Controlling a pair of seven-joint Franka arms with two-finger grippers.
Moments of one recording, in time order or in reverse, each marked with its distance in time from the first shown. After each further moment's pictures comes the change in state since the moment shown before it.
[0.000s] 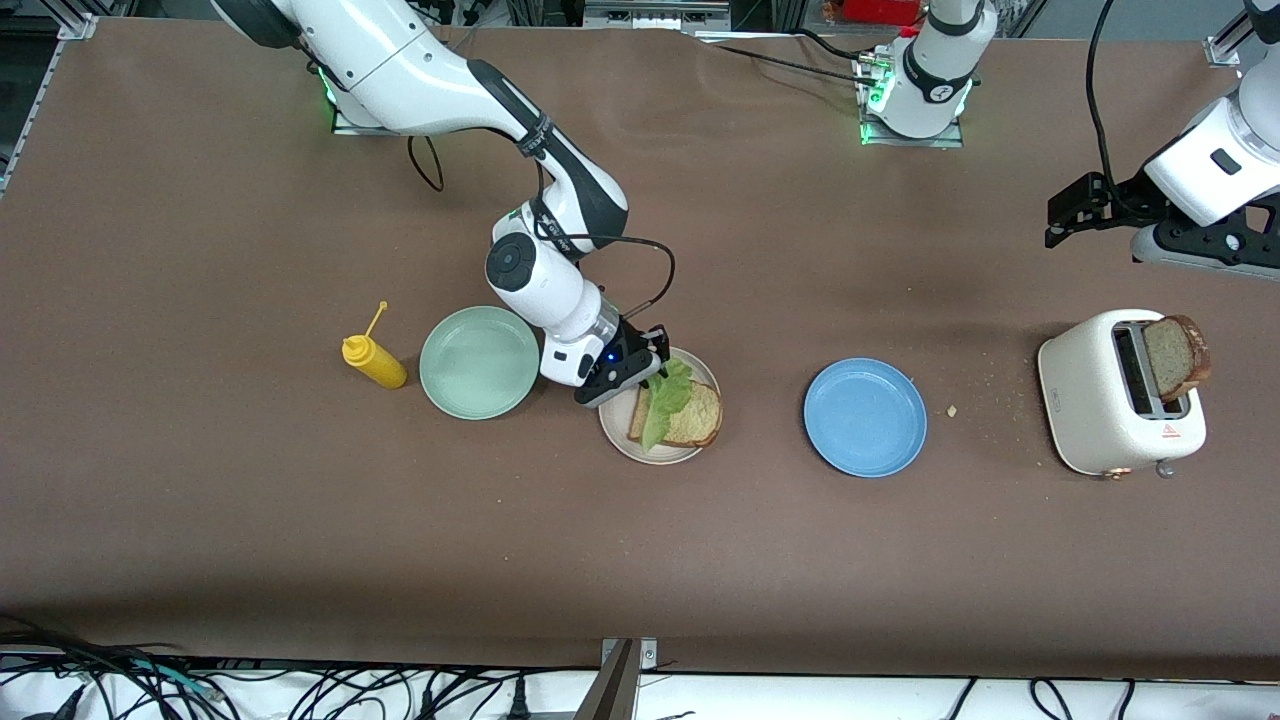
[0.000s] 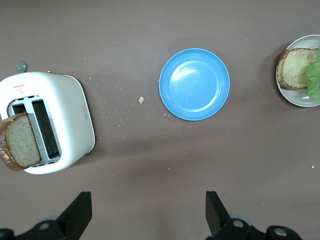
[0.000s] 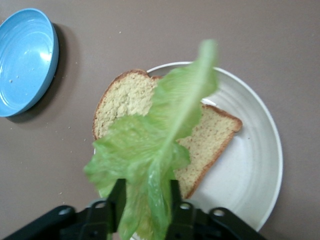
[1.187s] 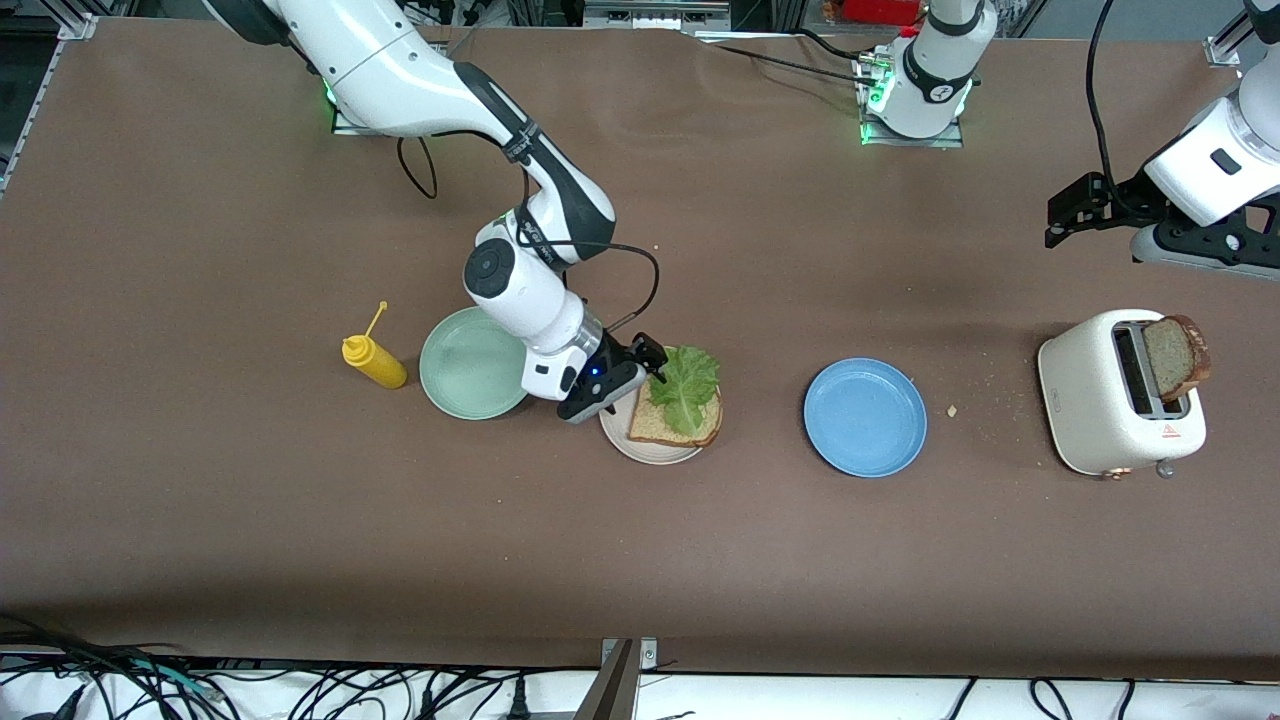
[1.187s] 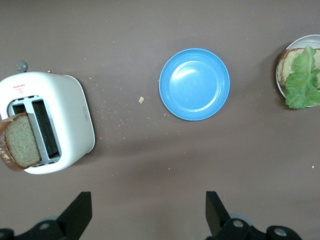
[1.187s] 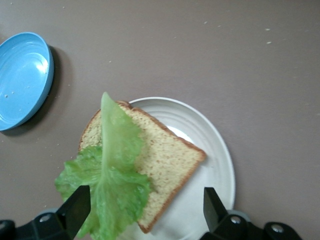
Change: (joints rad) left arm 0.000 0.000 0.000 0.000 0.000 0.000 0.000; right arm -0.026 -0.024 -0.034 0.027 0.000 -0.034 -0.071
